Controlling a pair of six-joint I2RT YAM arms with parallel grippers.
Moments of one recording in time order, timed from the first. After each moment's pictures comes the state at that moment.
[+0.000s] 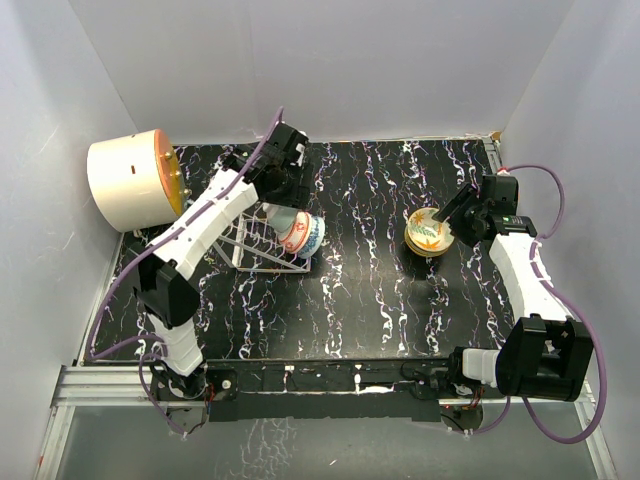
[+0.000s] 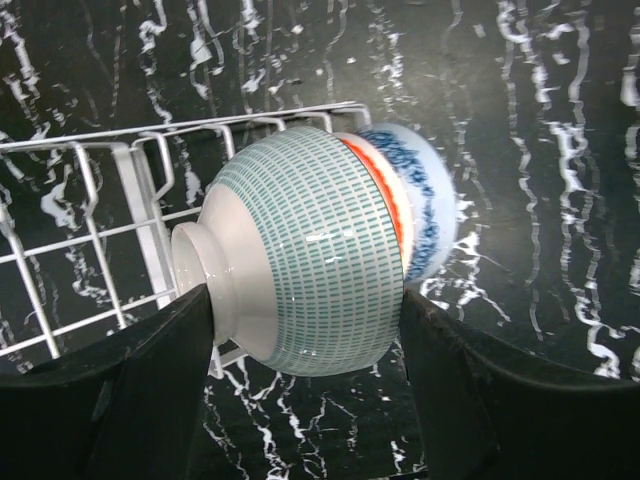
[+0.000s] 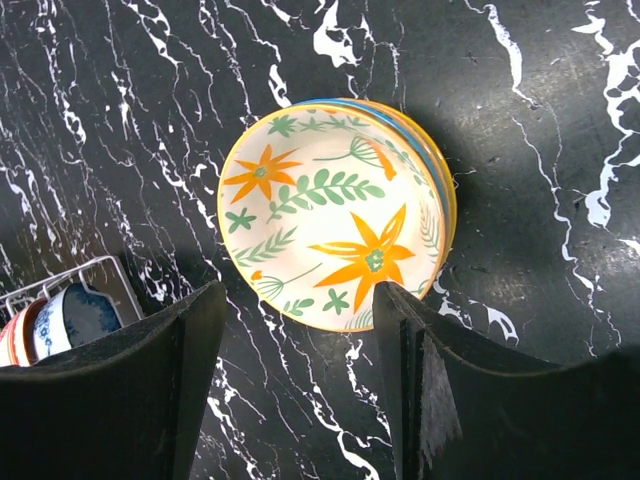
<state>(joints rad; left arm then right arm) -0.62 1.81 1.89 -1.09 -0.27 -0.31 -0.12 1.25 0.98 -0.52 -0.13 0.61</state>
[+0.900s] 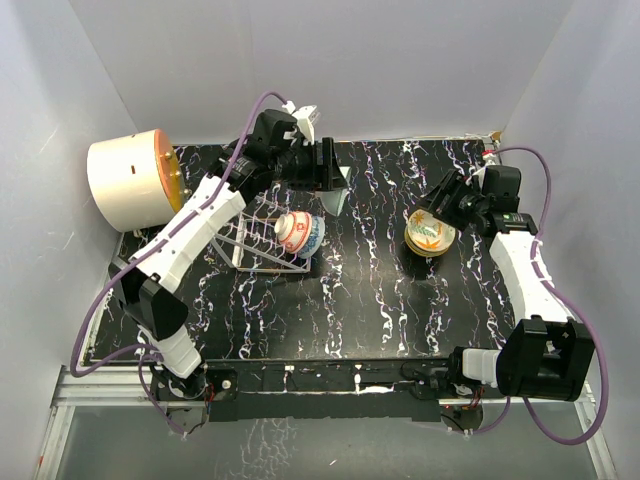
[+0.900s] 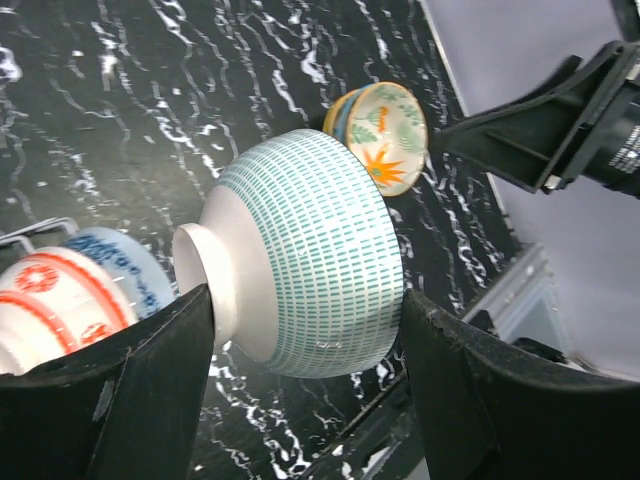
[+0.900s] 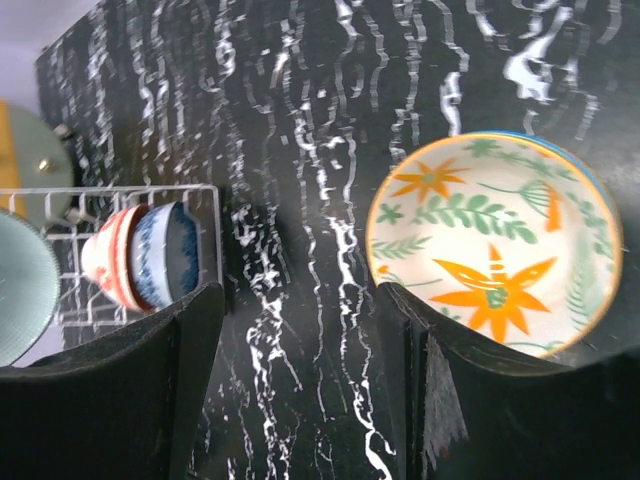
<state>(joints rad) -0.62 1.71 1.85 -0.74 0.23 -0.45 -0.11 1.25 1.01 -0.41 -0.42 0.50</state>
